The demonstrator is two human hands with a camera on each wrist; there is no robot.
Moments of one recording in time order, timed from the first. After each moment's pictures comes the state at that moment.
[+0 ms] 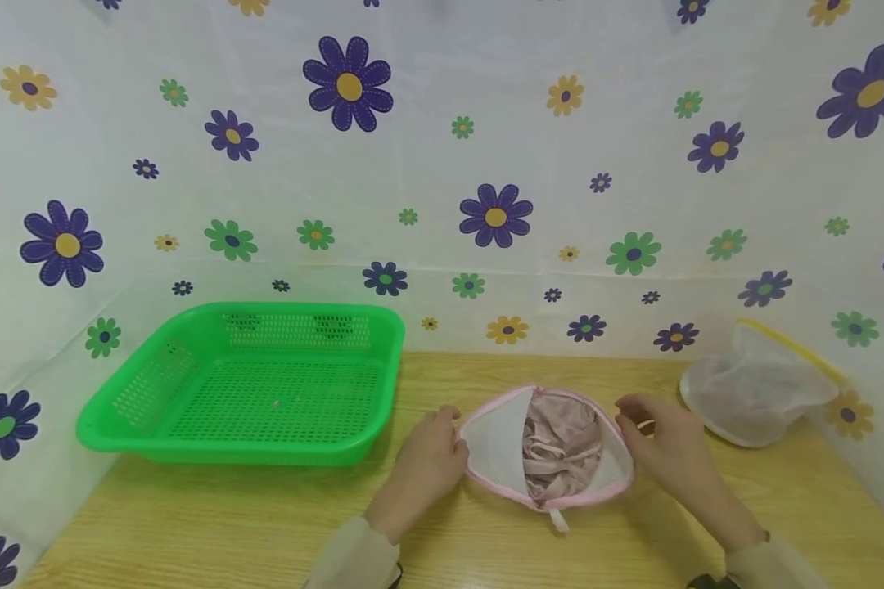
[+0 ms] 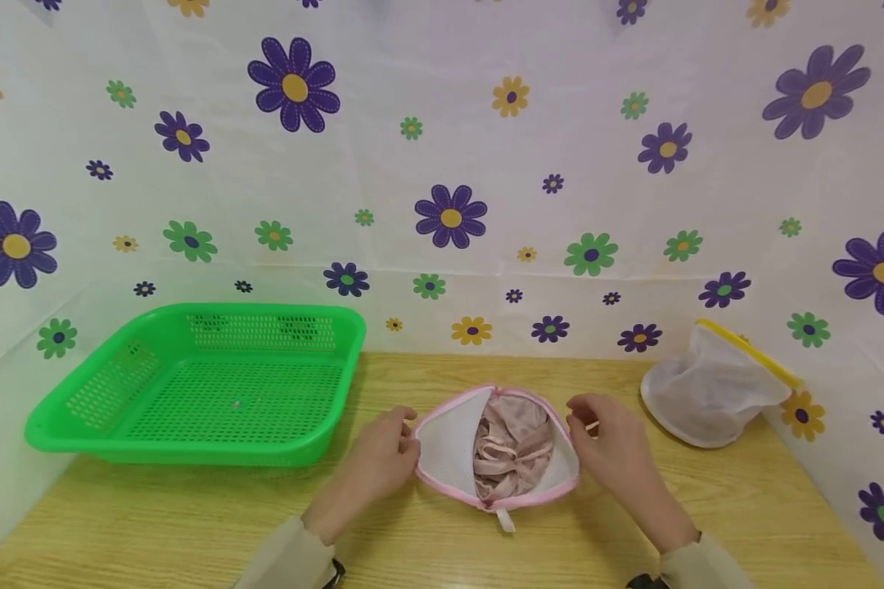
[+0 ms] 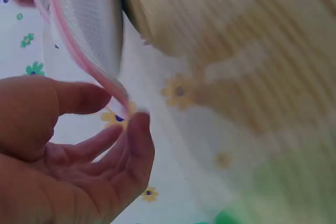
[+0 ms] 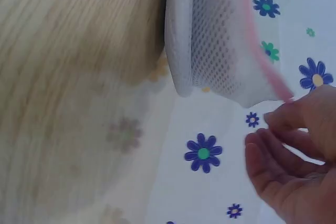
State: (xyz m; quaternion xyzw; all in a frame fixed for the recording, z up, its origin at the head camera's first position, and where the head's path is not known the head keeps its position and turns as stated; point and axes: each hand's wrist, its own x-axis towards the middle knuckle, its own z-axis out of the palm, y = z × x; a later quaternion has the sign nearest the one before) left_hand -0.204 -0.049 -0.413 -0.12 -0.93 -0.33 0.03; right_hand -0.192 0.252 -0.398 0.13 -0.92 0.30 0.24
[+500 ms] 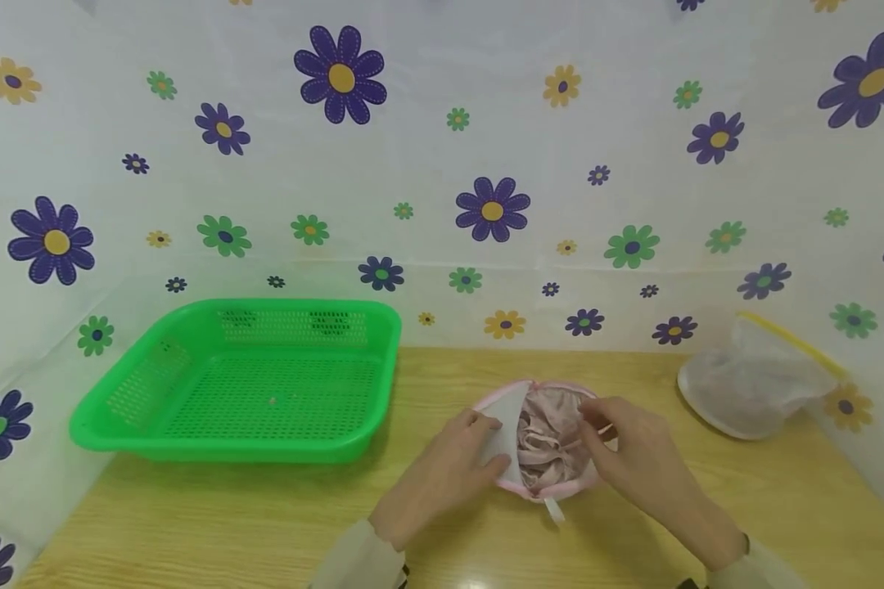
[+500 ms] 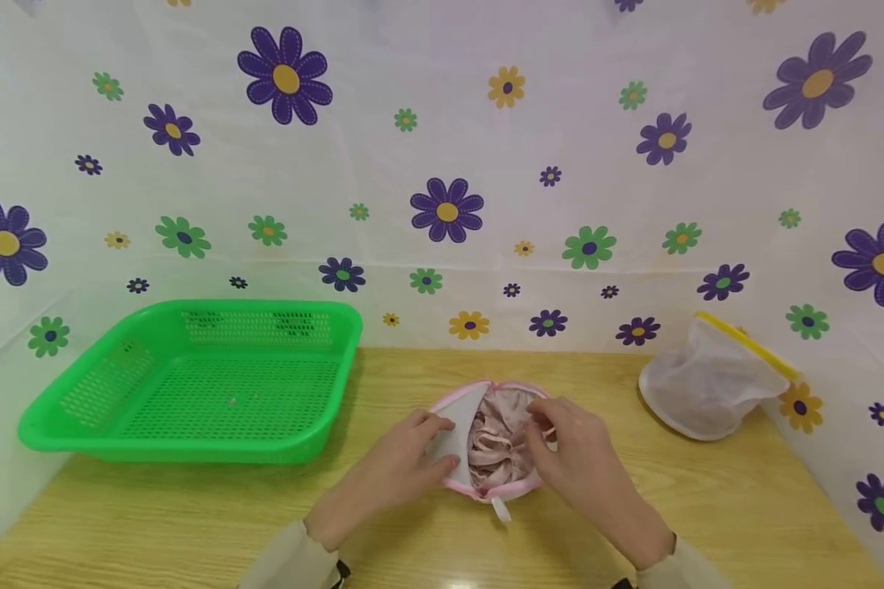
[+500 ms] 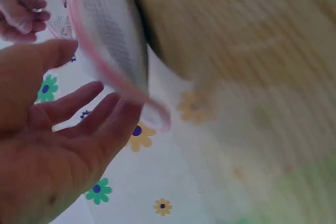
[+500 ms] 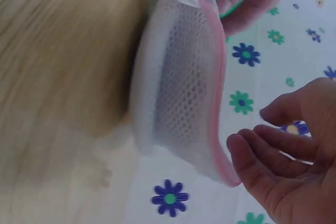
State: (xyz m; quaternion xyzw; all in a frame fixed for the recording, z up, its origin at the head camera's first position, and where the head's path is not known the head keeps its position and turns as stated) left_hand -0.194 -0.035 -0.406 -0.25 -0.92 -0.29 -0.02; right_hand -0.172 0.213 -0.383 0.22 -0.89 0.27 0.30
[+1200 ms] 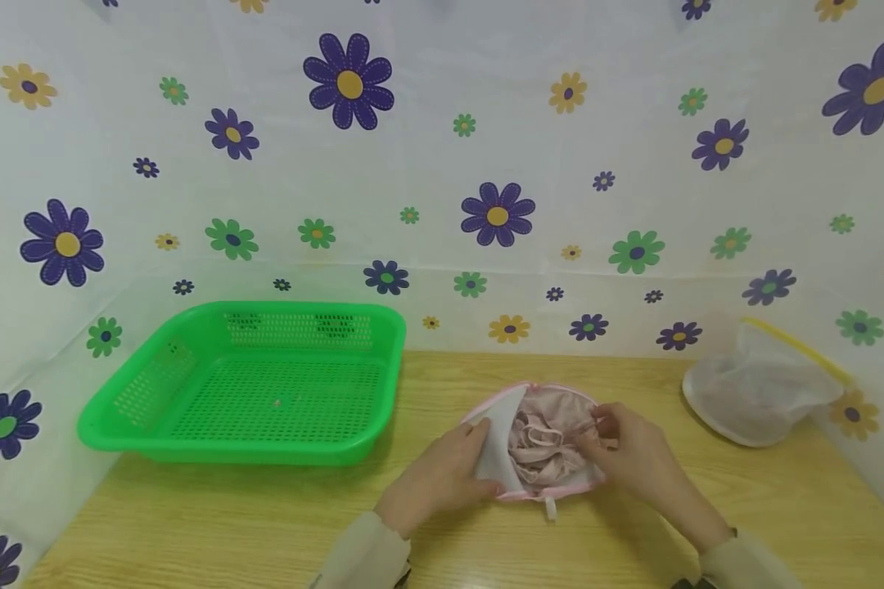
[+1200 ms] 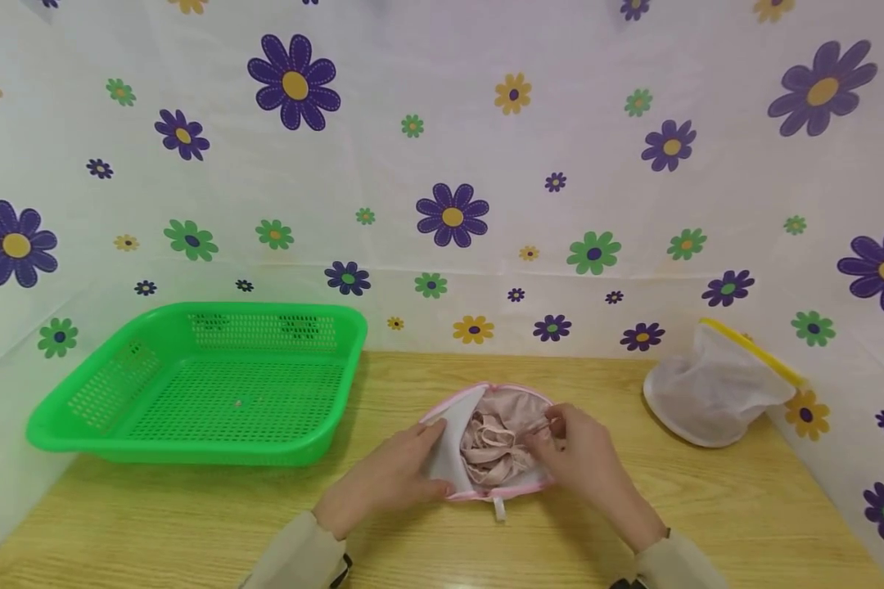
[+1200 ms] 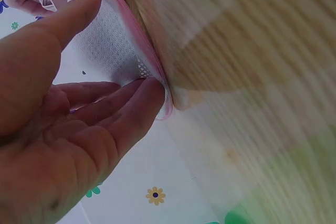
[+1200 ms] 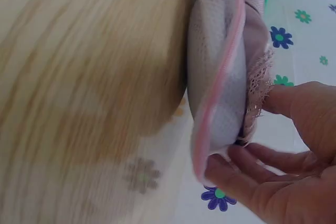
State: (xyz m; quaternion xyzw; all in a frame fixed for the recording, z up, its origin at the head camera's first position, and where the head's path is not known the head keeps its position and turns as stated) left_hand -0.199 -0.045 -0.409 -0.27 -0.94 -0.21 -0.07; right_hand -0.192 0.223 -0.403 0.04 -0.94 0.34 0.04
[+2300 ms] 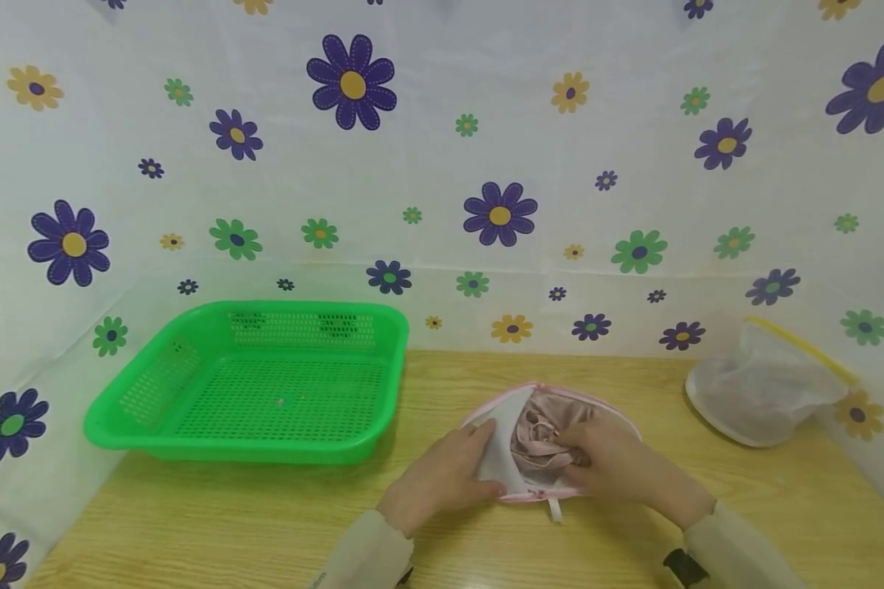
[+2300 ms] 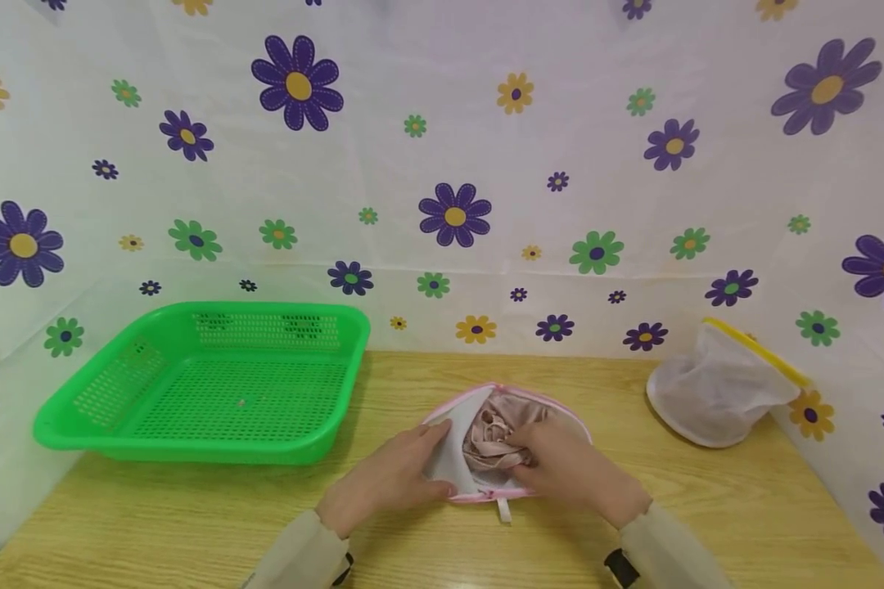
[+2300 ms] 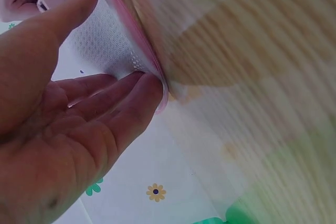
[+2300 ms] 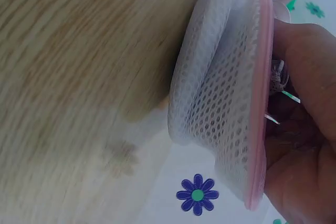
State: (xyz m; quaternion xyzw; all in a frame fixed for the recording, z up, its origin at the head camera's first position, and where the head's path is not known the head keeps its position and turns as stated) left_hand -0.198 -0.045 -0.409 -0.27 -0.94 -0.19 -0.07; right_hand -0.210 0.214 -0.406 0.37 -0.91 0.16 0.08
